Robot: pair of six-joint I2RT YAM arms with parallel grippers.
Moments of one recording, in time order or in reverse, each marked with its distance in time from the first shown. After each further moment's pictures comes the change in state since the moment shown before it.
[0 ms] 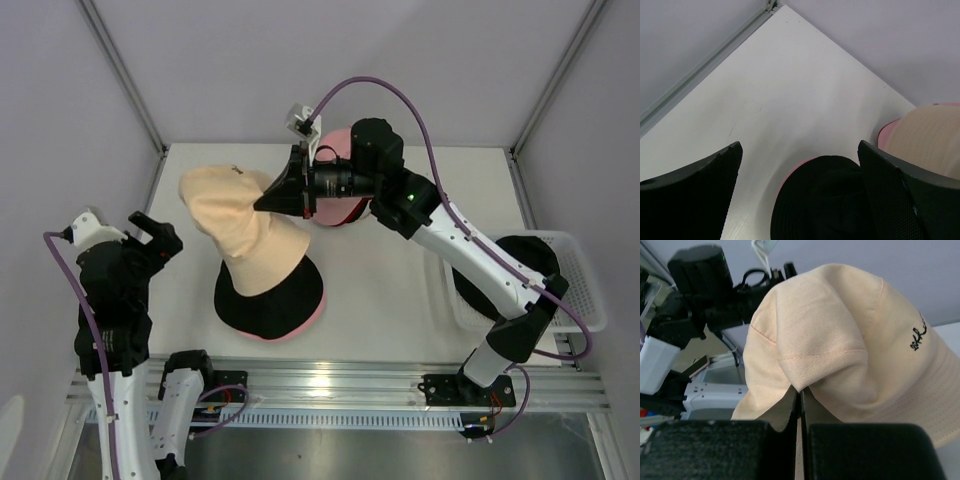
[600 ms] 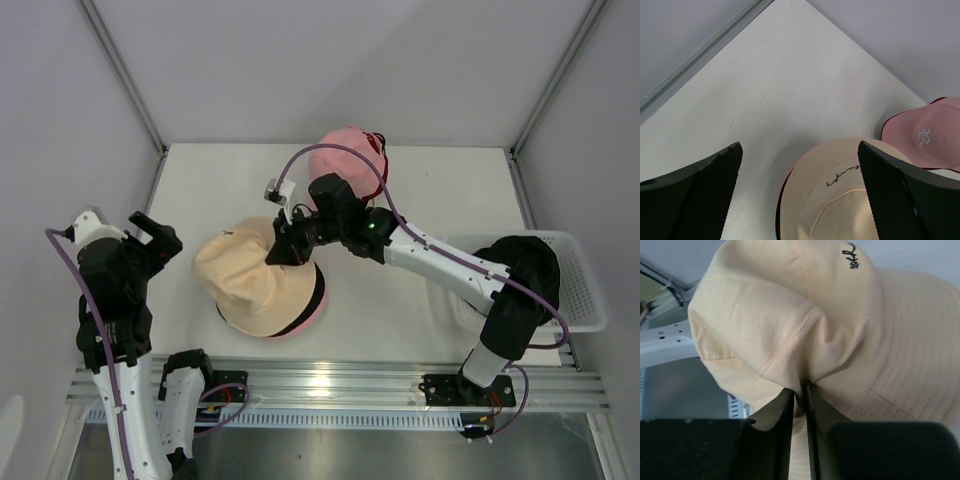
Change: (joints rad) left arm 0.101 0.026 -0.005 -0.029 0.089 0.009; right arm 0.063 0.042 -0.346 -0.070 0.129 -0.144
